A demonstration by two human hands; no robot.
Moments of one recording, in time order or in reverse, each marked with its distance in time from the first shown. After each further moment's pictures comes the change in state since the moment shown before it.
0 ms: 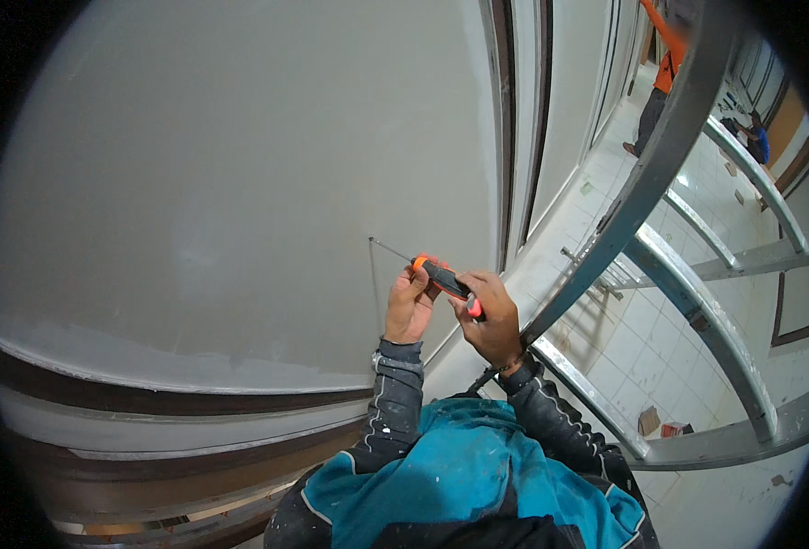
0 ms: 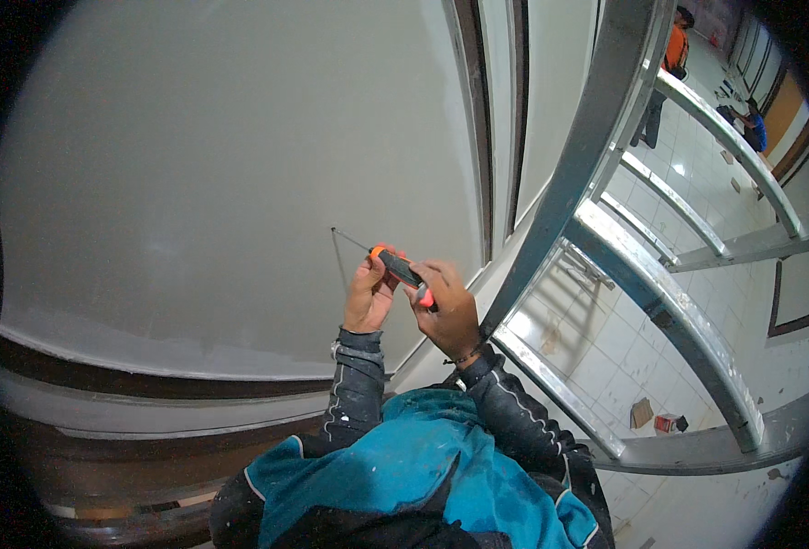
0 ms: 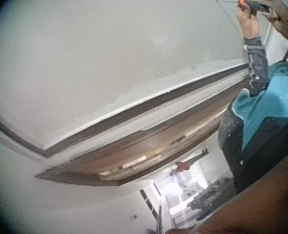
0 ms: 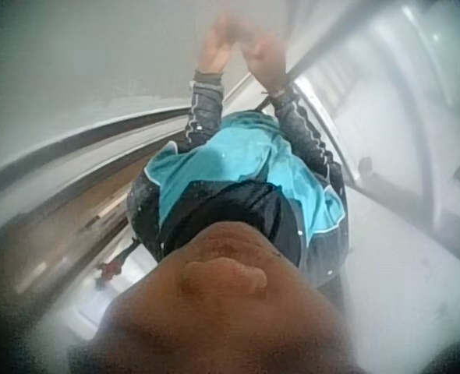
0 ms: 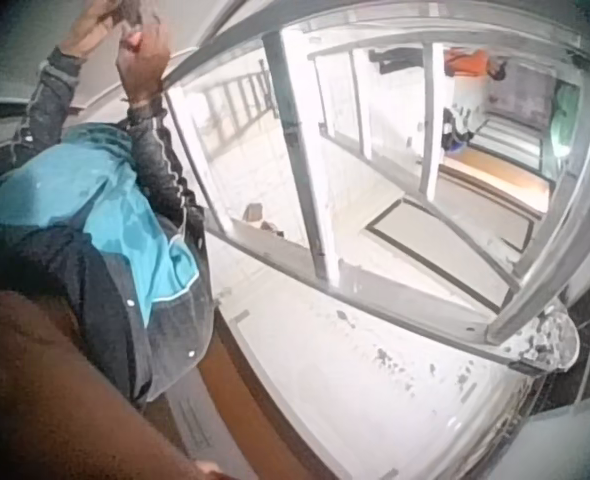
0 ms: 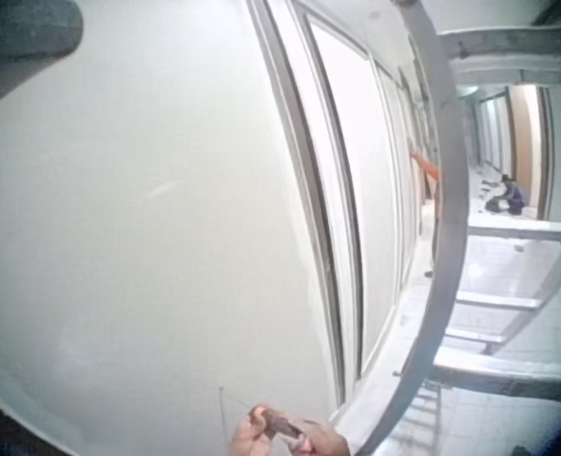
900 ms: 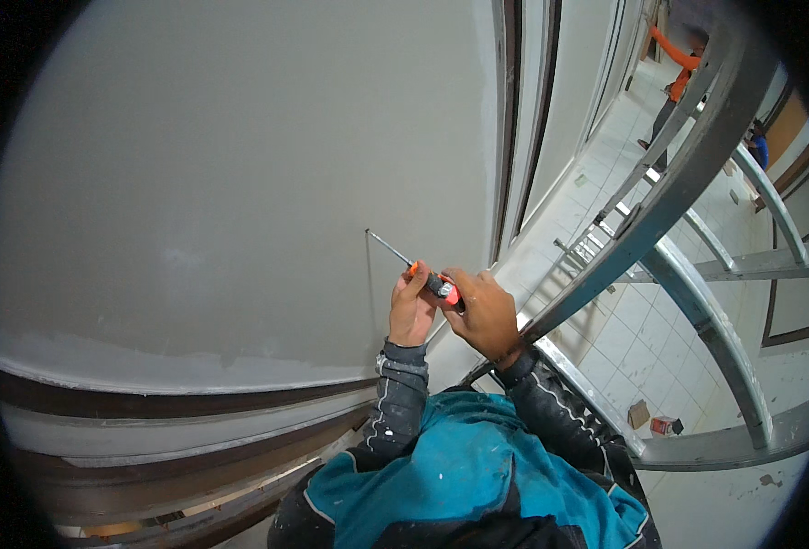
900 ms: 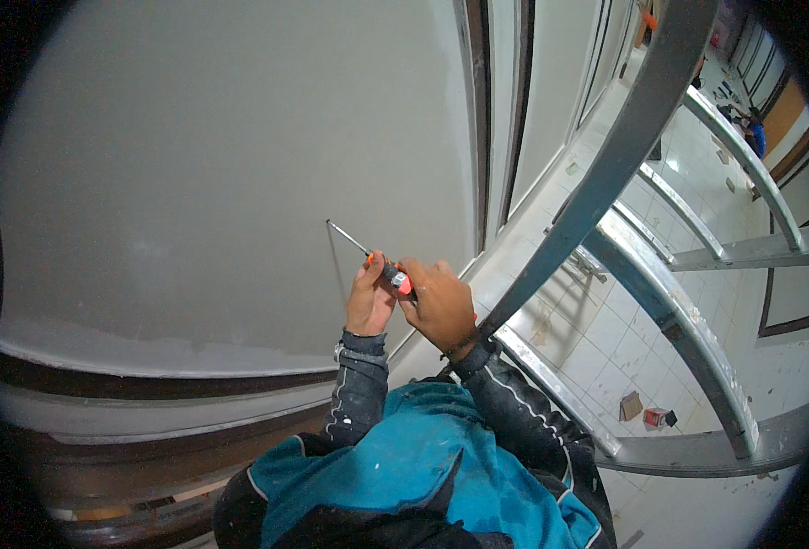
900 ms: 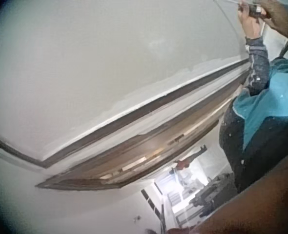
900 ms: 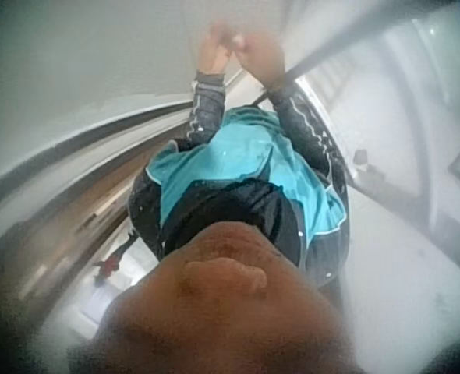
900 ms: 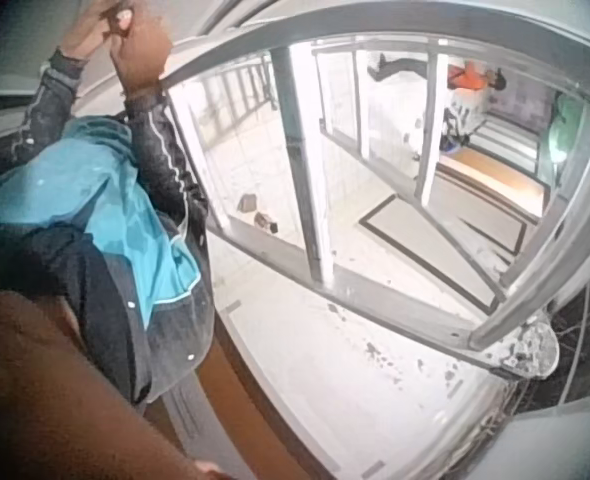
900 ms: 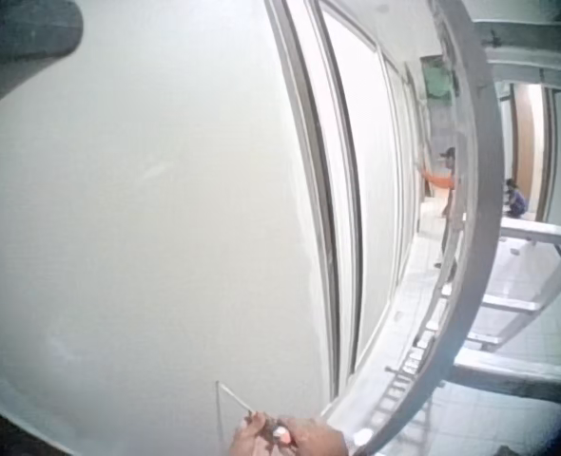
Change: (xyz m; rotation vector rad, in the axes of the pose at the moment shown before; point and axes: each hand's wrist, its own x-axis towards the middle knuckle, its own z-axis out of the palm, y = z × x) left_hand -0.001 -0.002 -0.008 -0.162 0.040 -0.118; right_hand 0.010 -0.011 0.001 -0.227 -0.614 0.205
